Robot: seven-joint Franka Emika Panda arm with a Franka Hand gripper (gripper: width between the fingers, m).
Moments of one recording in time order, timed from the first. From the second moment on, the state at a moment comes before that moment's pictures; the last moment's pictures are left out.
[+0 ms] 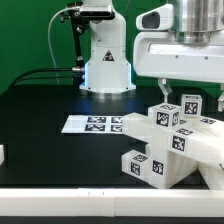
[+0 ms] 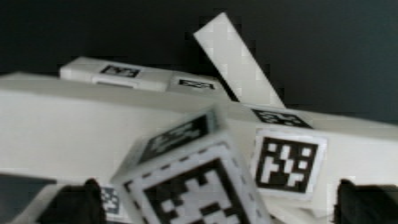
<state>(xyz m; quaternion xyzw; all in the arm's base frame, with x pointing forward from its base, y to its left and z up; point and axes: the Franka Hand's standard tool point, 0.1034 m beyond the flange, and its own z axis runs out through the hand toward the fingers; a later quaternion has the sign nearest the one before) 0.557 0.114 0.111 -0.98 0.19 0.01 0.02</state>
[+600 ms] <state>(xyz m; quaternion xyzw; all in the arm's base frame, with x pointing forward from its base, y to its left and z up) 0.554 0.115 0.107 -0.96 0.29 0.01 0.02</state>
